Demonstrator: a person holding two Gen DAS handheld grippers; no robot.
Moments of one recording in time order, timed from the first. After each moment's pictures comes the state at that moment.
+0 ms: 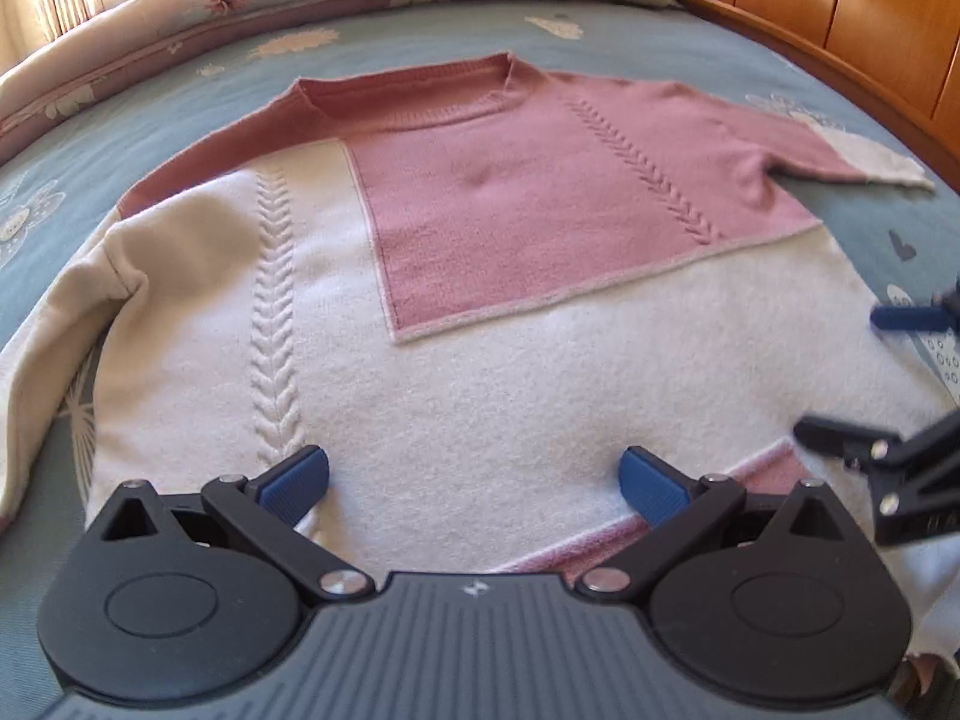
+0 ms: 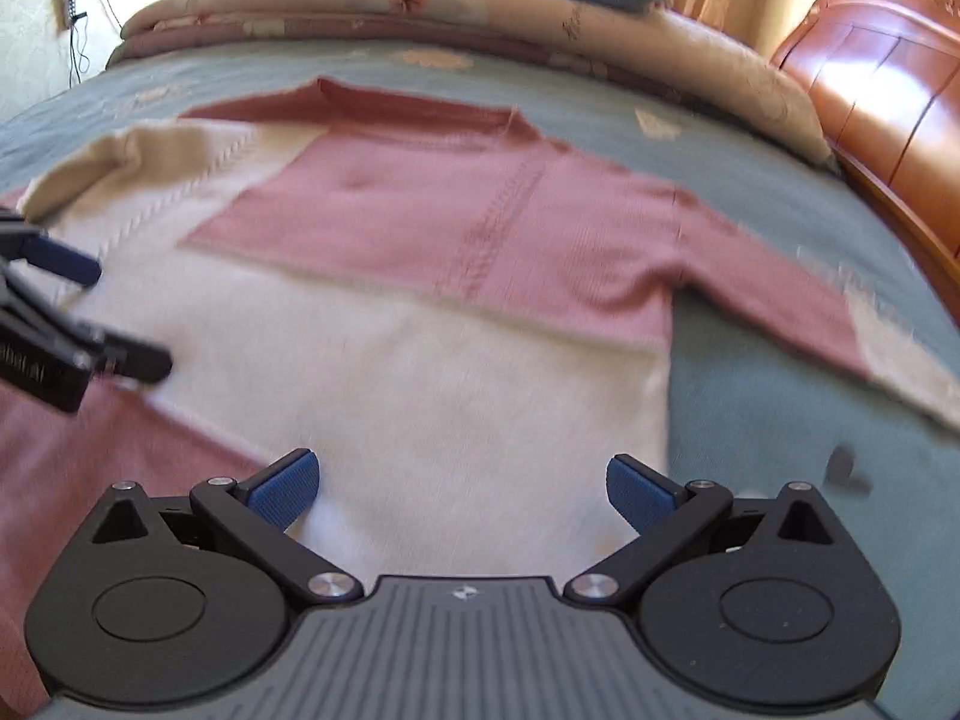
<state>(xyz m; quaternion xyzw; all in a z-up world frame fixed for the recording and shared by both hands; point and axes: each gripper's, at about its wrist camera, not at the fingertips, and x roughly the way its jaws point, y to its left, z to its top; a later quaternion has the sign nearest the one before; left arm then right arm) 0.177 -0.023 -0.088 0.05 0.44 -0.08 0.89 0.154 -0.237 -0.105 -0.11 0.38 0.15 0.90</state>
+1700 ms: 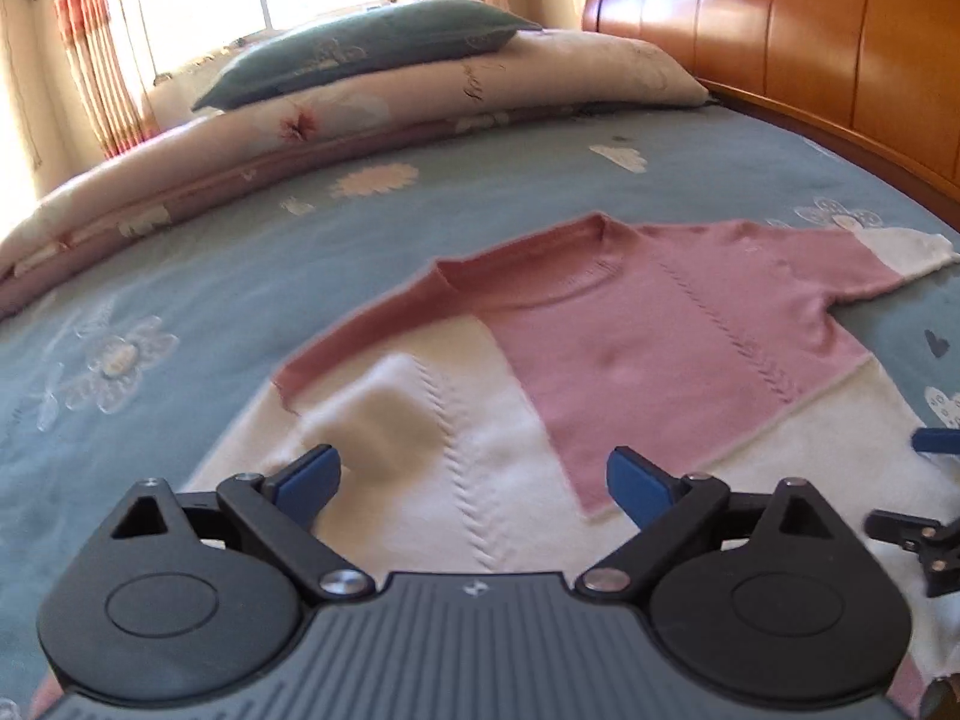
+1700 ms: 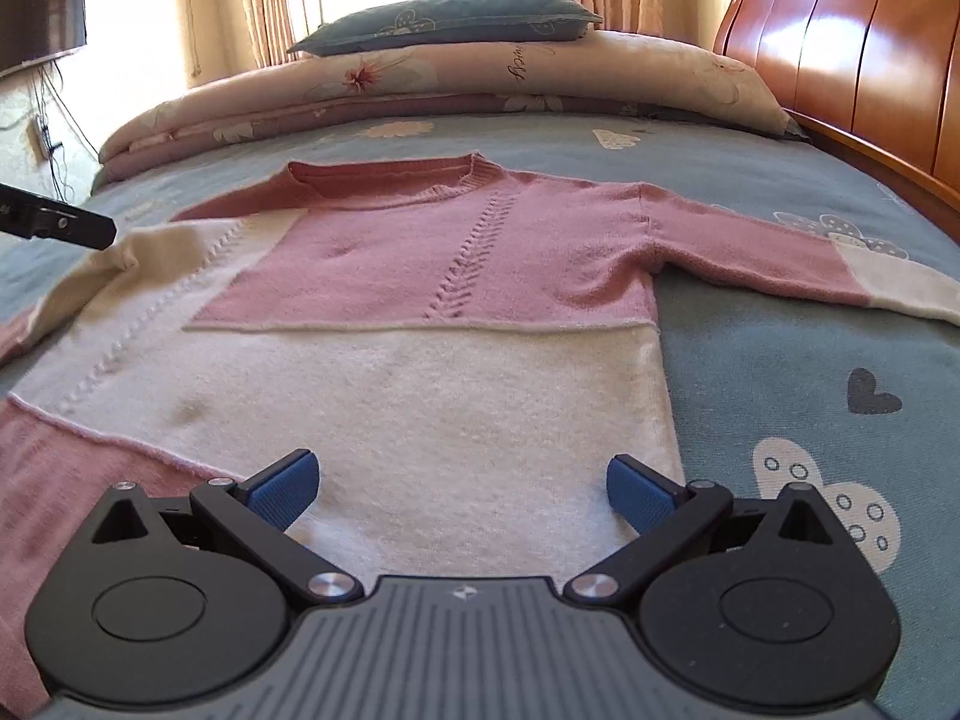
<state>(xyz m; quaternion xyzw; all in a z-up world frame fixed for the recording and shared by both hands) 0.199 0.044 0.004 0.10 0.35 -0.03 0.93 0.145 -0.255 -0.105 0.01 0.33 0.16 0.93</state>
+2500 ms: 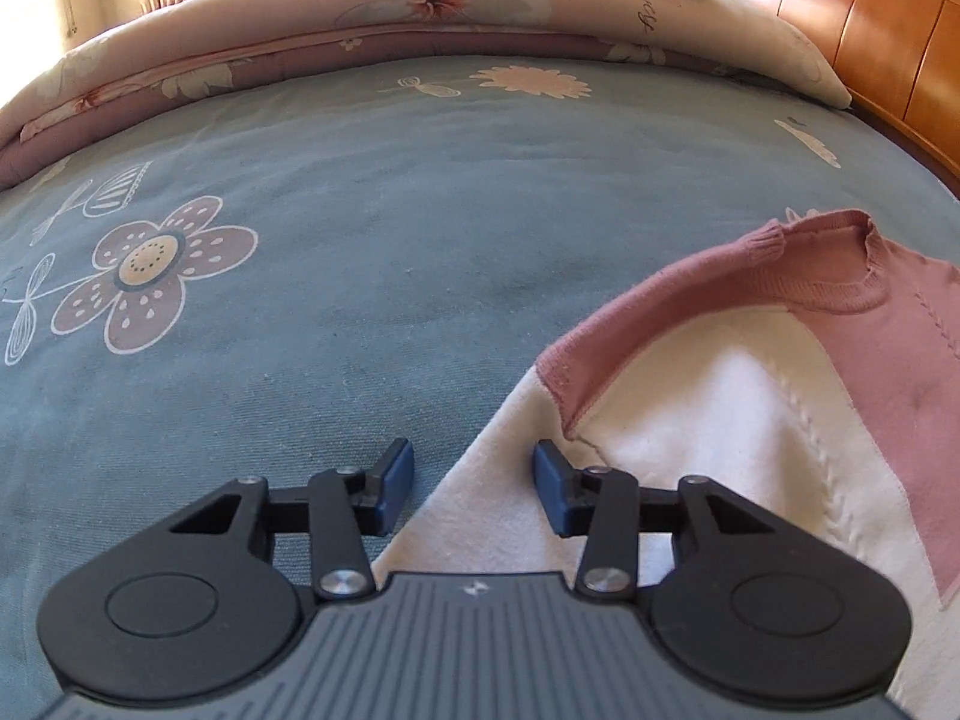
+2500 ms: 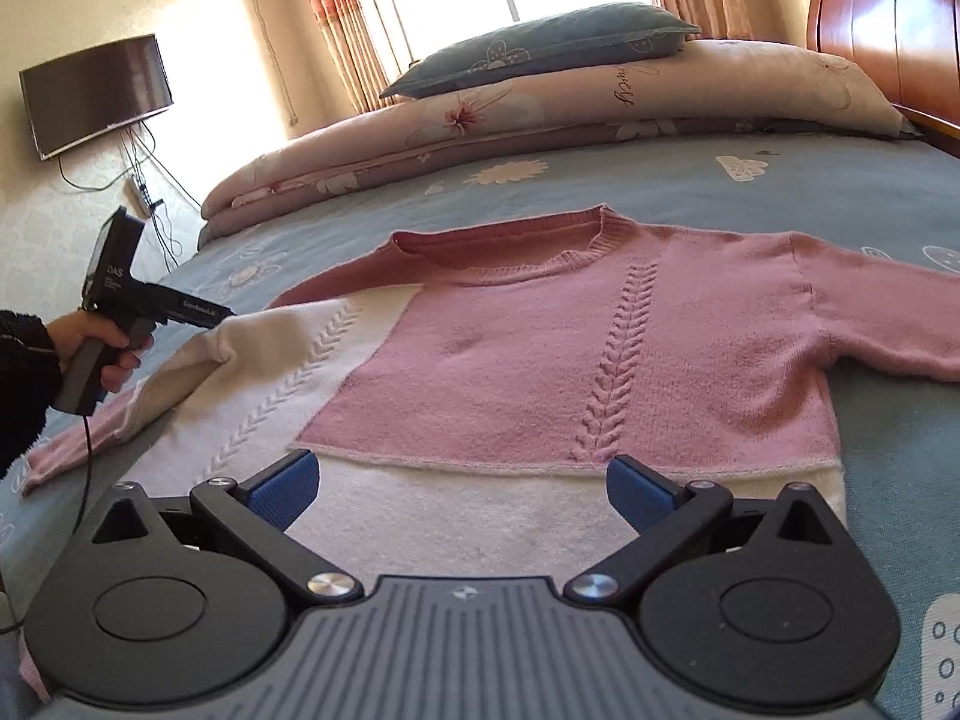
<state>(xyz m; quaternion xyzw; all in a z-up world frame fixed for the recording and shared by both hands) 0.328 0.202 -0.078 0.01 0.42 -0.01 0.91 0.205 -0.227 -0.094 0.06 0.31 0.27 0.91</state>
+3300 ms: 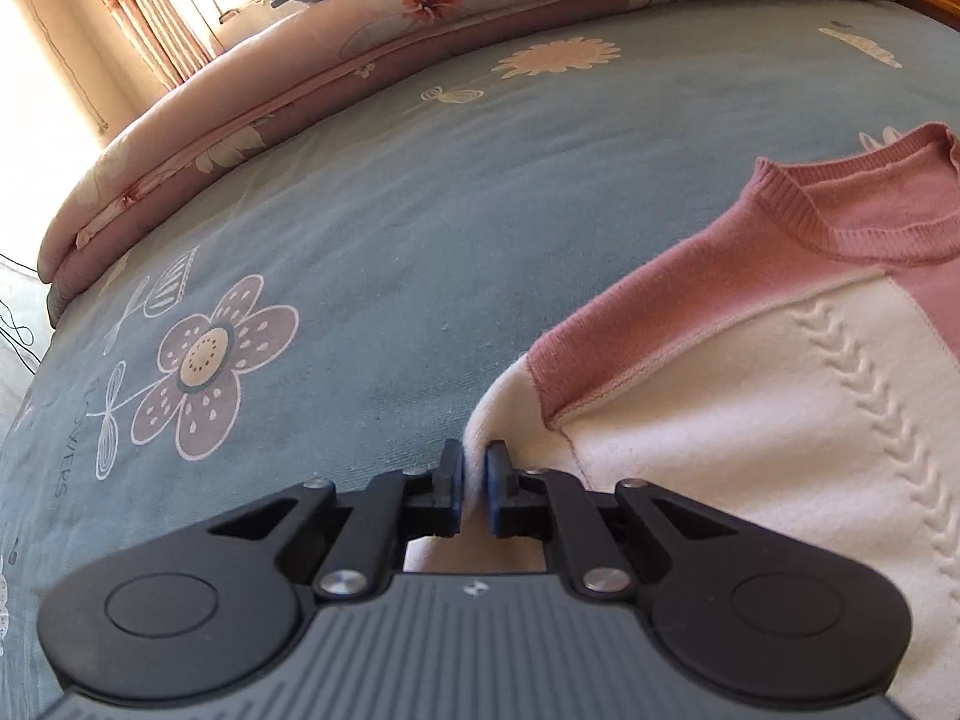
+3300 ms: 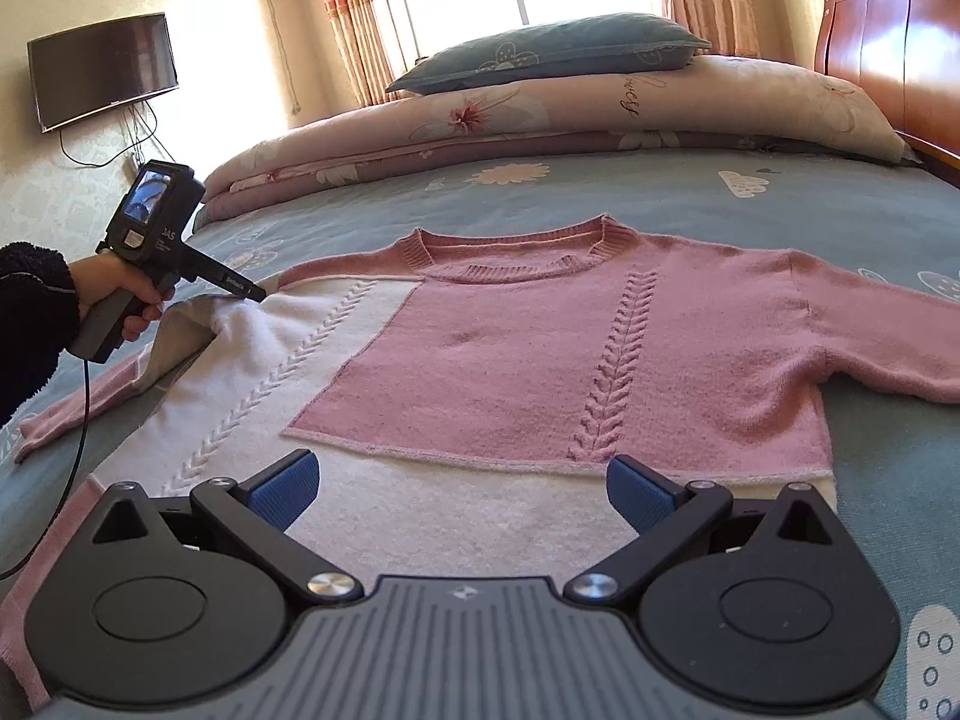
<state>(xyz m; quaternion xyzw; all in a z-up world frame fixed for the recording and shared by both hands) 0.371 0.167 -0.083 0.16 0.43 0.08 0.89 0.198 -0.221 -0.091 0.04 0.30 0.27 0.92</state>
